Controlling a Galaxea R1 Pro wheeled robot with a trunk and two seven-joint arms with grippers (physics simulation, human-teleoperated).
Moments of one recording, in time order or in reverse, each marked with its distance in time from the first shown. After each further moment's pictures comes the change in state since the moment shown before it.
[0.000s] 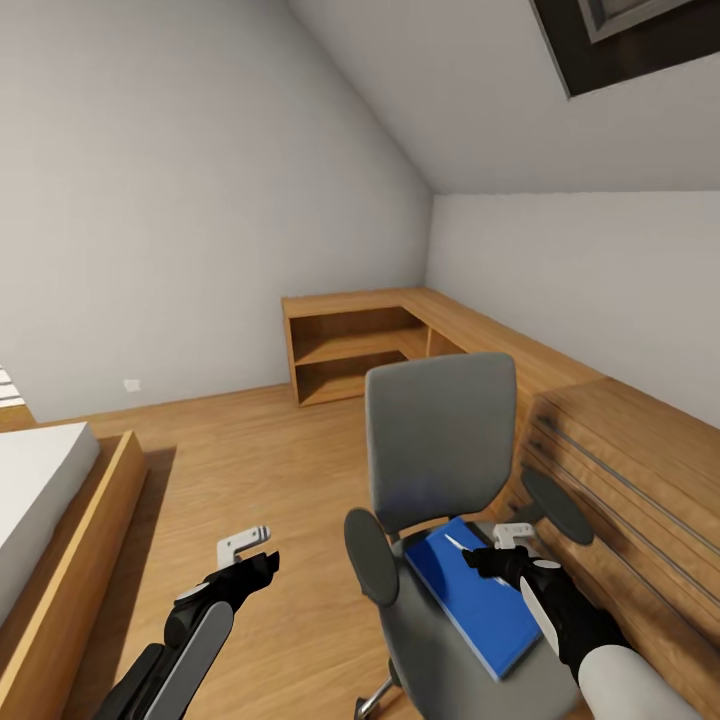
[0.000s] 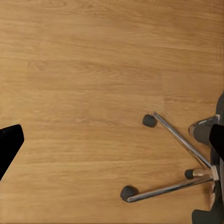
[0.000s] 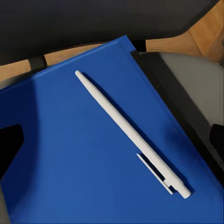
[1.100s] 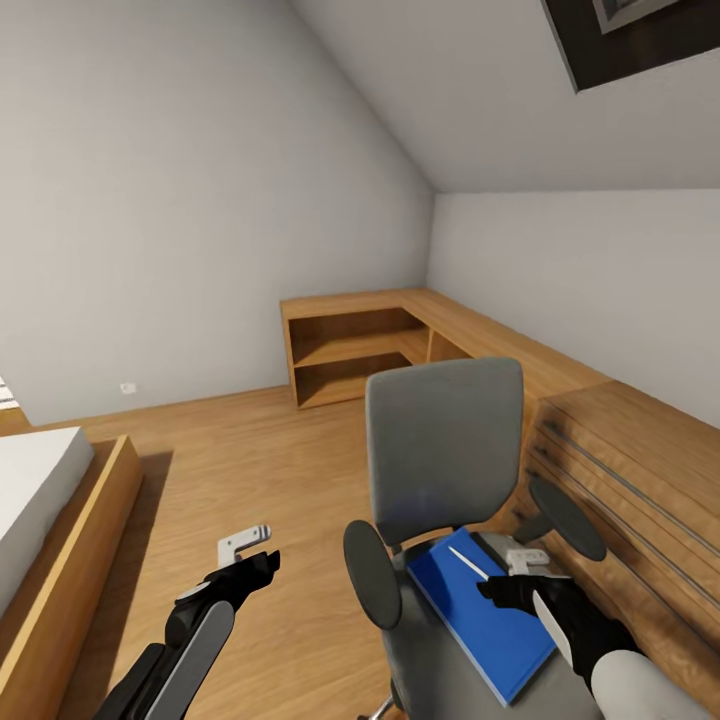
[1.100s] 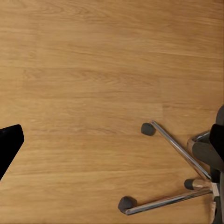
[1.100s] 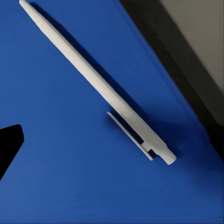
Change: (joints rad) left arm 0.000 -0.003 -0.002 -0.006 -0.005 -0.002 0.004; right arm -0.007 -0.036 -0.004 0.100 -0.001 0.121 0.002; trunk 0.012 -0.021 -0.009
